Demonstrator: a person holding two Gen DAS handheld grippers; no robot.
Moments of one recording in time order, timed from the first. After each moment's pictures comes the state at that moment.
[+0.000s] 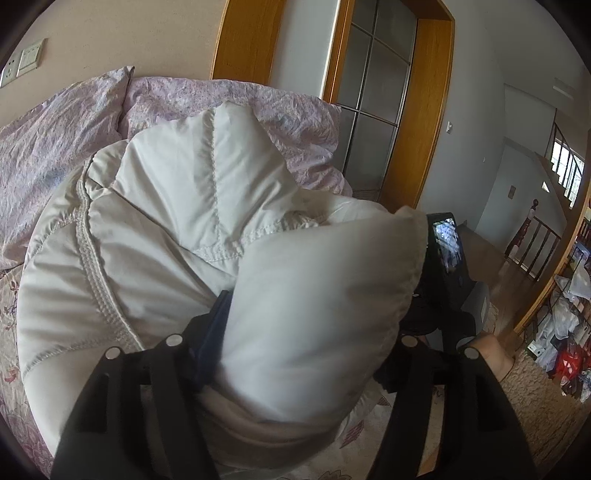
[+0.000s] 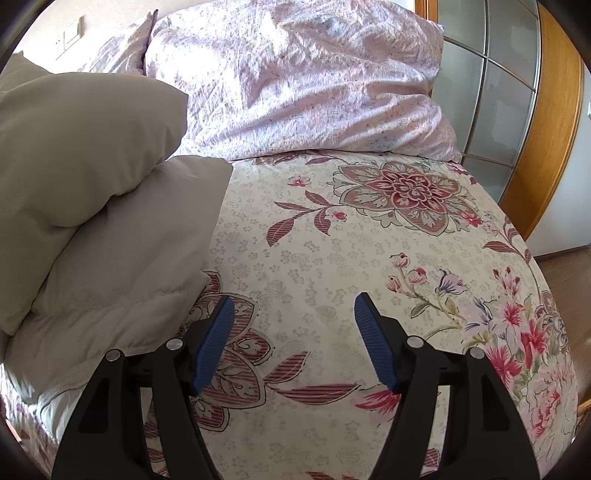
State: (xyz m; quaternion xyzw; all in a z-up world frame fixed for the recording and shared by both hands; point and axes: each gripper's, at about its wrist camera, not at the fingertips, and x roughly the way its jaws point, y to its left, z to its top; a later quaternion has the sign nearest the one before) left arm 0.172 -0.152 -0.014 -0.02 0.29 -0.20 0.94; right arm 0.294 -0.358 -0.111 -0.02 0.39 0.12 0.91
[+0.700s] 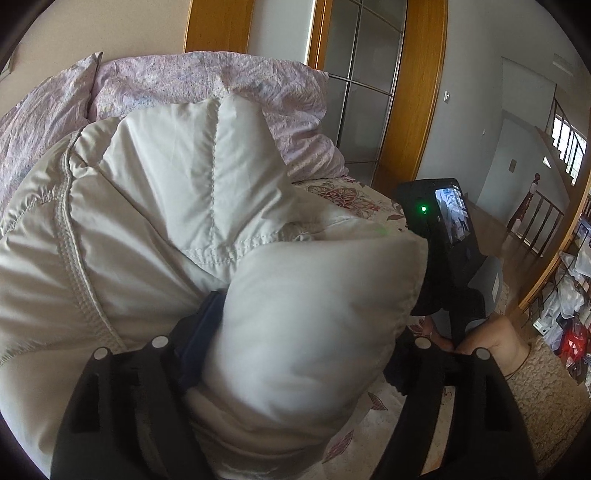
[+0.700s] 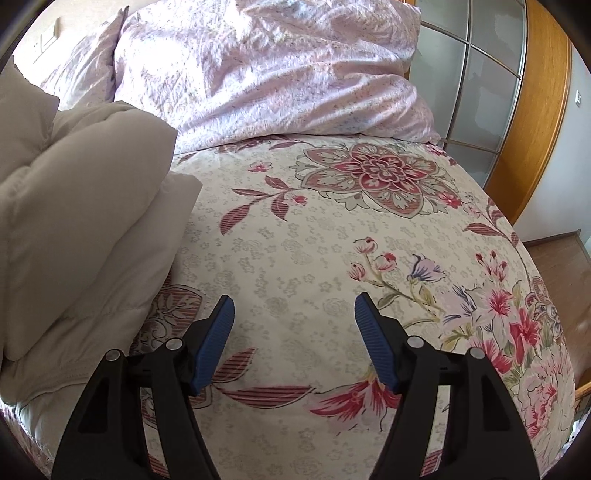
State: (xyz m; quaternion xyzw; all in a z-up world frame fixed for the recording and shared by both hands) left arm 0.197 -0.195 -0.041 0.01 0.33 -0.20 0.92; right arm 0.308 -0.384 -0.124 -0.02 0.41 0.09 0.91
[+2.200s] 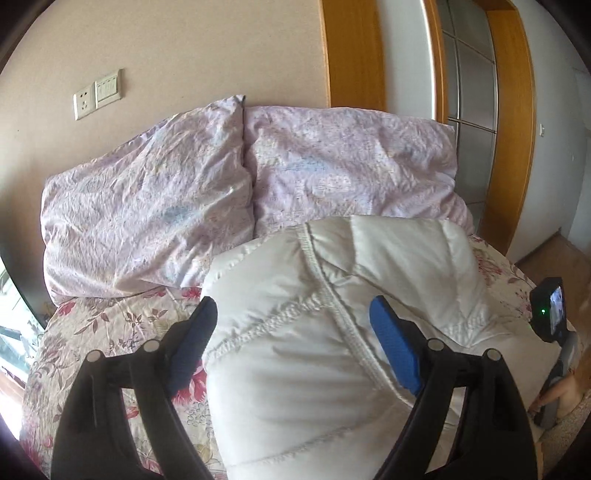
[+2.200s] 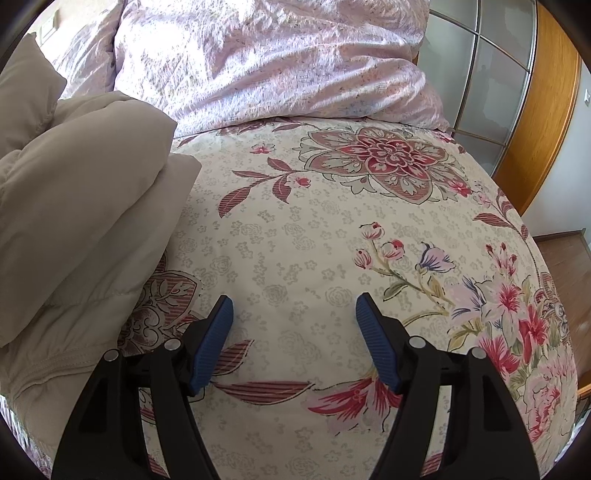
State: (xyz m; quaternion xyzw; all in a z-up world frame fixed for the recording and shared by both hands) left arm 0.220 -0.070 0.037 0.03 0.28 0.02 0.96; right arm 0.314 -0.383 -0.133 -0.02 0.44 0.10 0.89
